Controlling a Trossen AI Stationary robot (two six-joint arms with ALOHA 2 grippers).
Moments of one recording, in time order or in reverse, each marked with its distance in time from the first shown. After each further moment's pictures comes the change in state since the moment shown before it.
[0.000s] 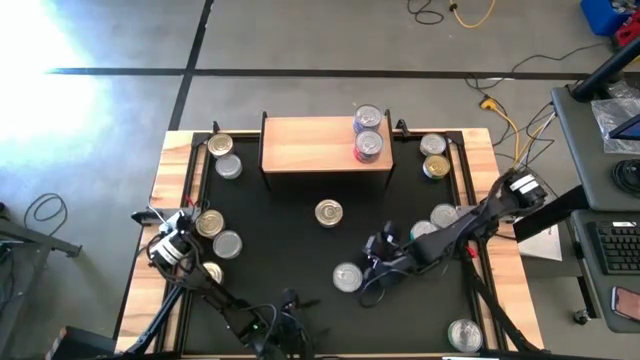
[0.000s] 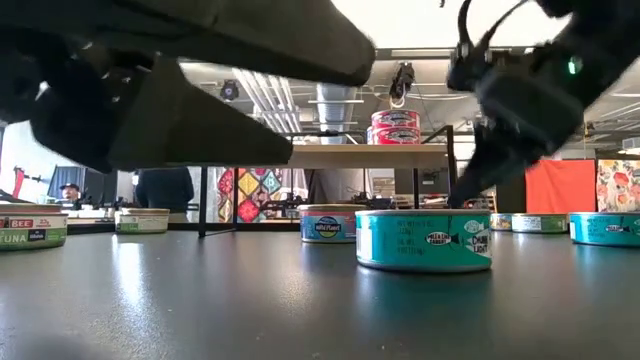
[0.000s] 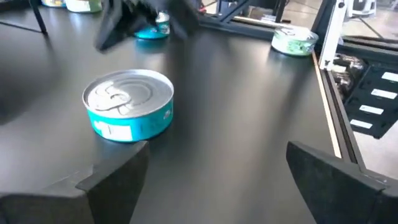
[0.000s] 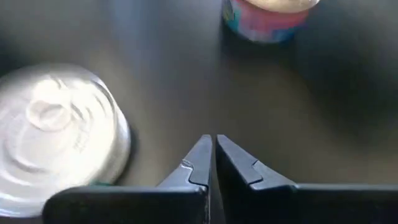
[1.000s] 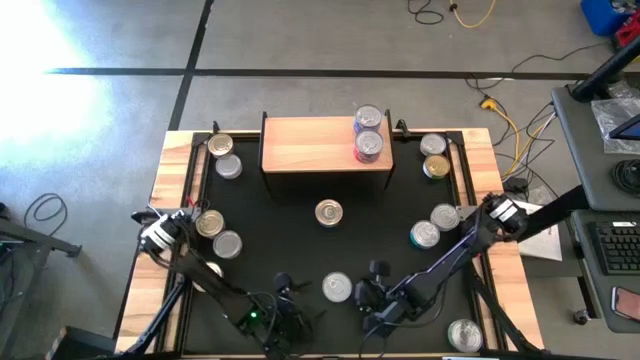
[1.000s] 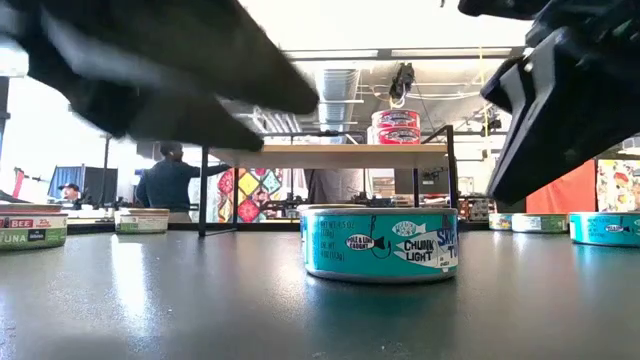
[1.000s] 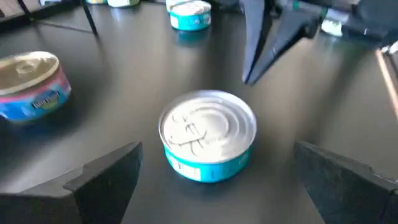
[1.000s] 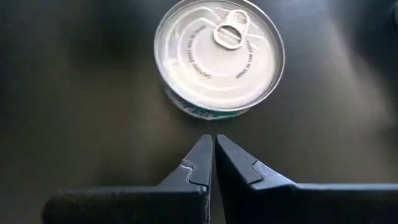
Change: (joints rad) left arm 0.041 -0.145 -0.045 -0.328 0.019 -0.103; right arm 0.203 0.243 0.408 -0.250 -0.112 -0.062
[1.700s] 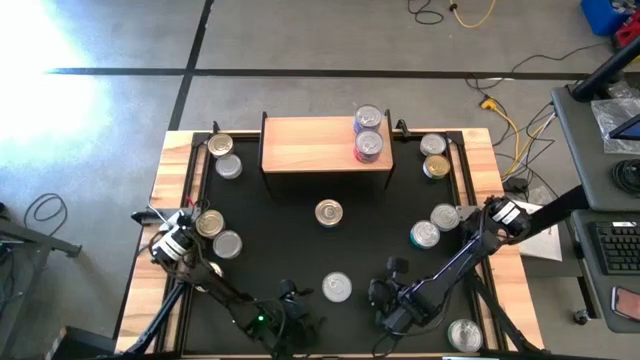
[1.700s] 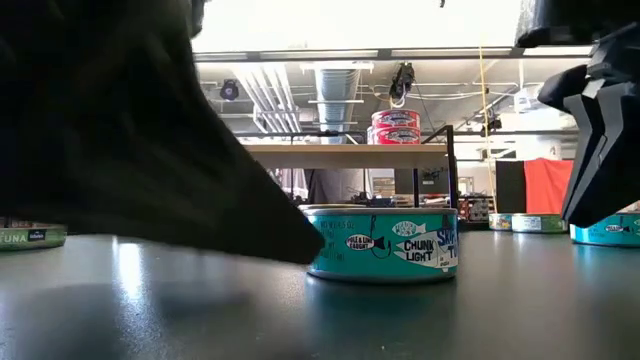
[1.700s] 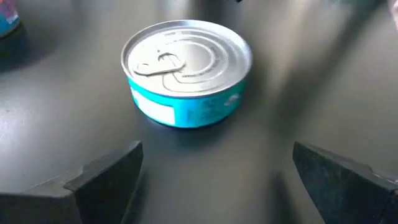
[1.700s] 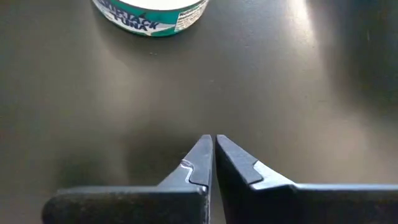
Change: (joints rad) left arm 0.008 0.136 0.041 0.002 0.109 -0.132; right arm 0.057 0.000 -0.008 -0.275 0.028 0.217
